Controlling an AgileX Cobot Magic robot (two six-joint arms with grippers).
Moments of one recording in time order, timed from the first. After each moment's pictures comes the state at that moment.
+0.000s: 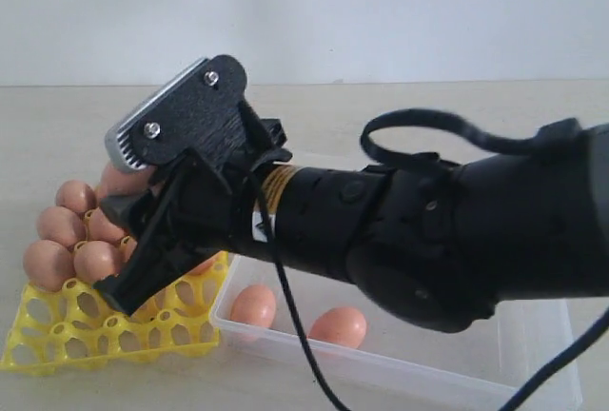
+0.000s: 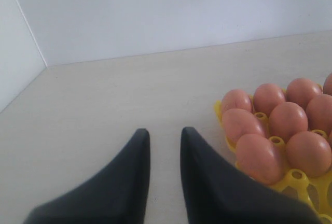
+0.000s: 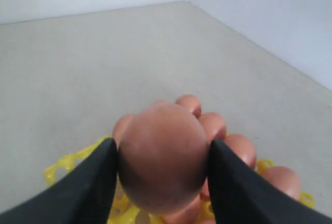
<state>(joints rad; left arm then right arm) 0.09 0.00 0.00 0.23 0.29 -0.09 0.99 1.69 -0.88 -0.12 -0.44 0.03</state>
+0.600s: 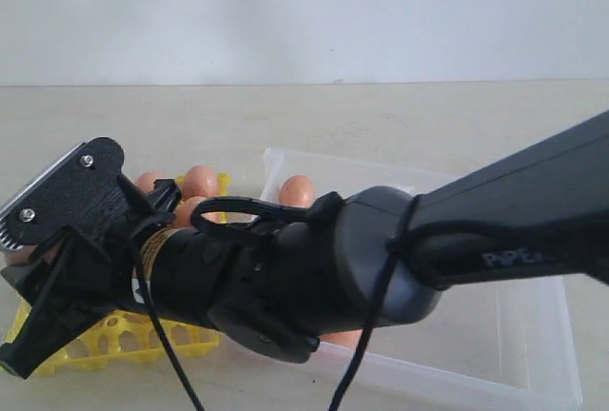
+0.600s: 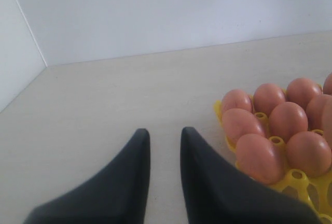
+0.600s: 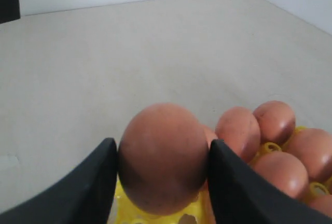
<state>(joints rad) 0.09 0.00 0.00 0.23 0.29 -0.09 1.09 1.99 -1.11 -0.17 -0.50 0.11</state>
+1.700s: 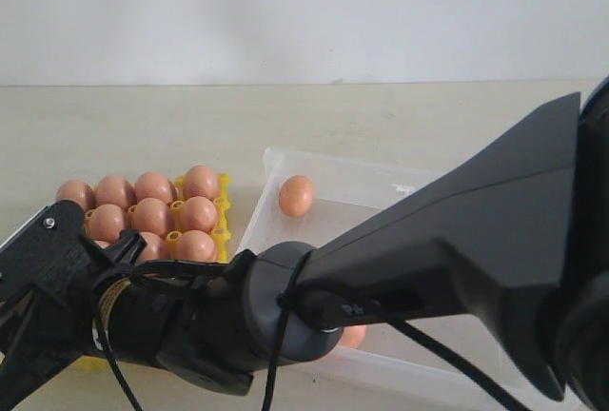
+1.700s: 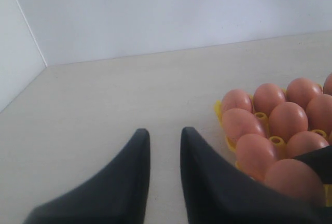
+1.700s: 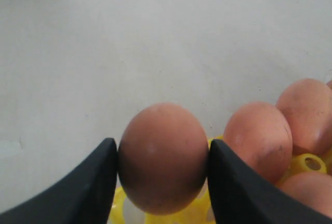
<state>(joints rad) 0.09 0.00 0.00 0.23 0.29 -0.09 1.13 2.19 -1.26 -0.19 -0.51 0.15</state>
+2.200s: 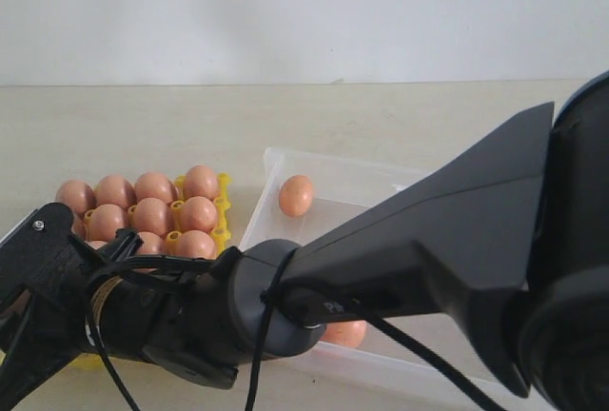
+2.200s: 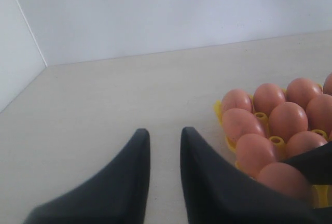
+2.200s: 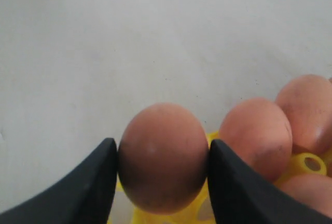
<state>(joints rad) 0.09 0.00 0.00 0.23 0.29 -0.09 1.13 2.23 -1.31 -0.18 -0.44 0.11</state>
